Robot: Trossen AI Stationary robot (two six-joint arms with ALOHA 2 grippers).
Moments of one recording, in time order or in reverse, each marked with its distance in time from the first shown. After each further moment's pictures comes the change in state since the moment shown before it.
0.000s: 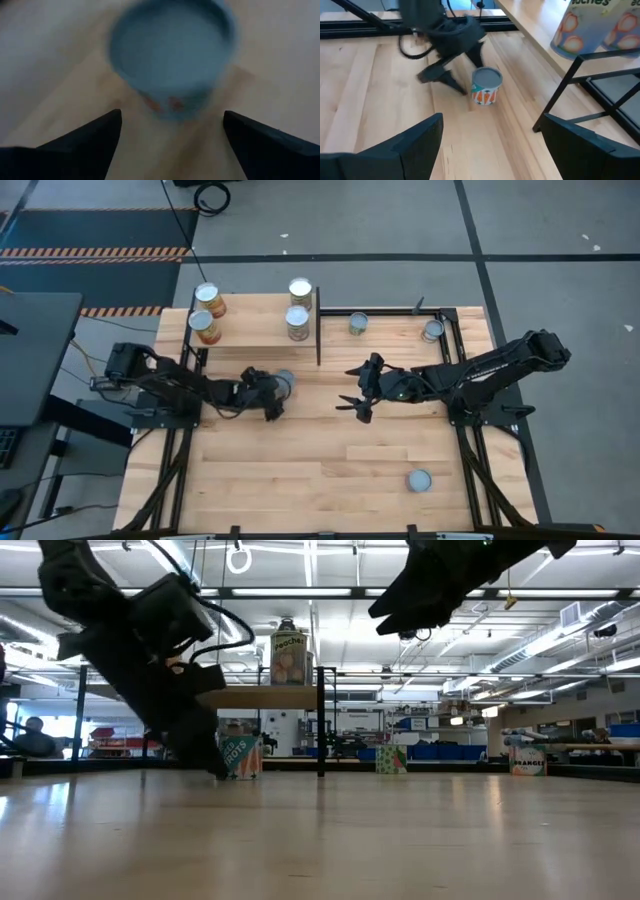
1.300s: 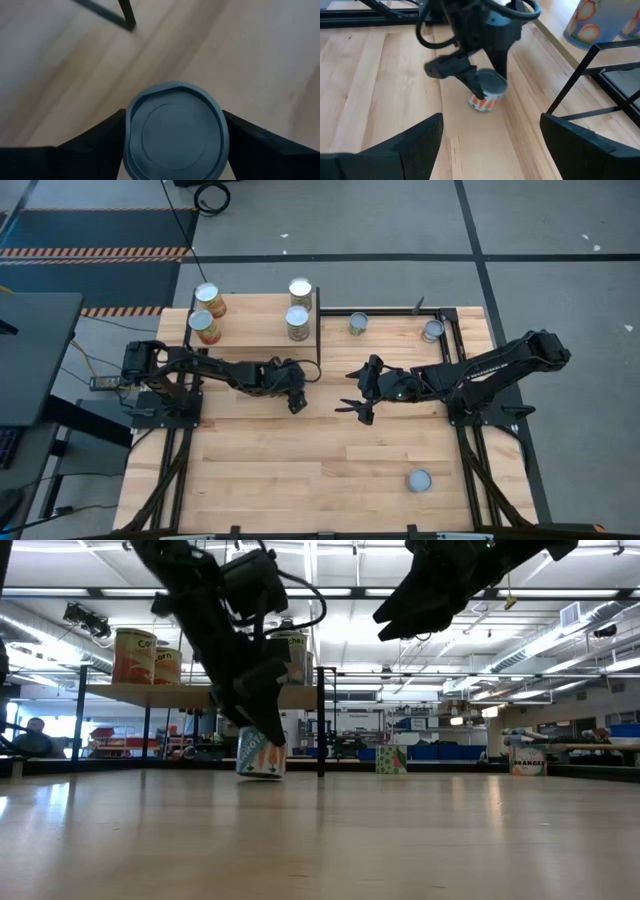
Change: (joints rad) left arm 0.114 0.116 0.433 -0.362 0.263 0.071; right arm -0.005 0.001 0.000 -0.038 -0.052 0.007
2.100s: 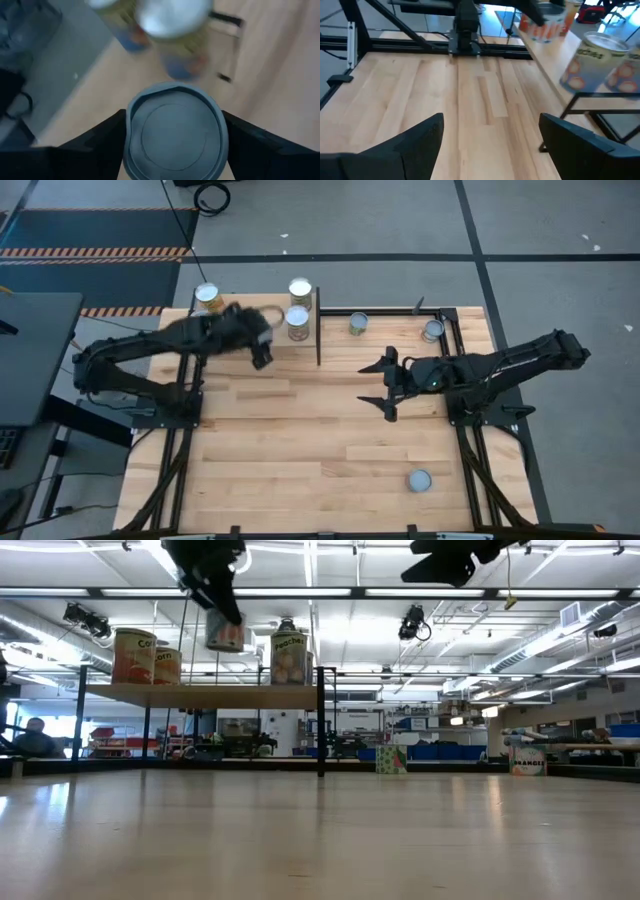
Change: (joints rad) left arm 0.188 -0.429 0.318 -0.602 -0.171 0.335; right arm 0.026 -0.253 0.000 -0.096 -0.083 -0.133
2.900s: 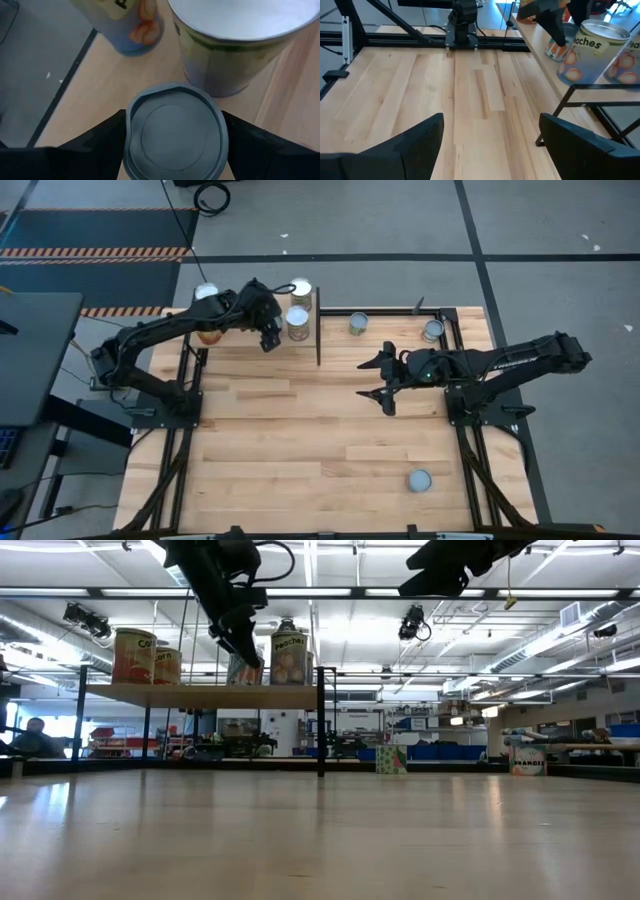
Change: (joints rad) left arm 0.320 0.193 -0.001 0.171 0.327 0.294; right arm -0.085 0.003 -0.001 -0.021 -0.096 -0.010
